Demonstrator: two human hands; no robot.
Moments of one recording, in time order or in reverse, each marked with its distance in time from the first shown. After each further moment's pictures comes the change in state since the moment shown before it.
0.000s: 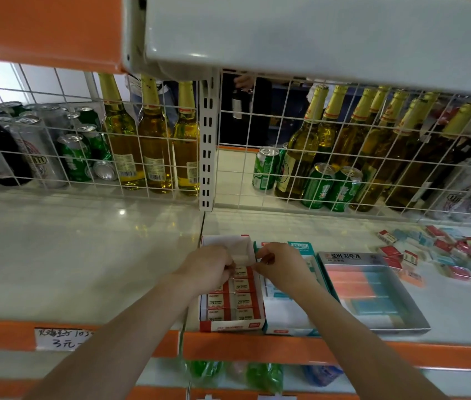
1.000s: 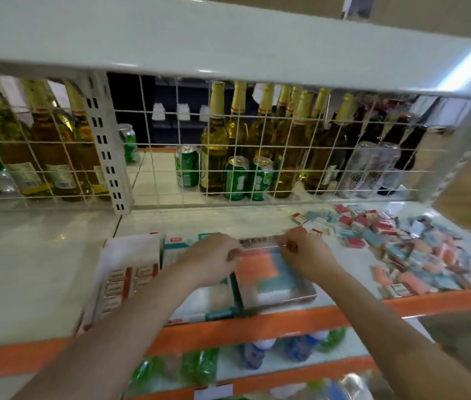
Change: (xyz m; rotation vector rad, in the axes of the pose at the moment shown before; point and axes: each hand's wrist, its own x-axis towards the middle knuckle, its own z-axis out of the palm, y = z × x) left_hand 0.042 0.164 0.006 -0.127 -0.001 0.166; right_hand -0.060 0.147 -0.123 -0.115 0.184 0.113
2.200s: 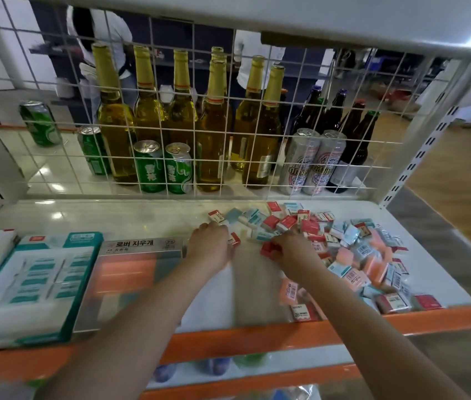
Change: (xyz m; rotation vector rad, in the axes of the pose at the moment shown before) left_hand 0.172 0.147 0.108 0.260 0.088 -0.305; right_hand 0.062 0.198 -0.060 -0.180 -0.074 -0.082
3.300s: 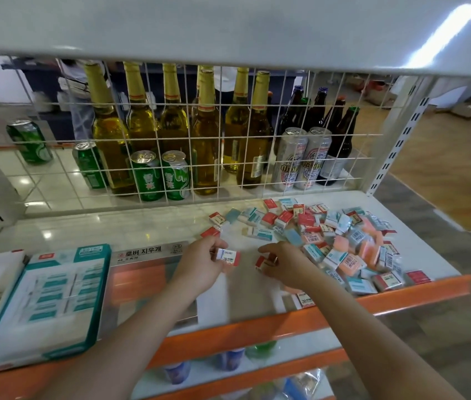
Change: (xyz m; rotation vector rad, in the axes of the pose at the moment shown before) left_hand -0.048 -0.030 -0.007 -0.848 -0.022 -0.055; right_hand -0.030 -0.025 0.004 0.152 -0.118 0.043
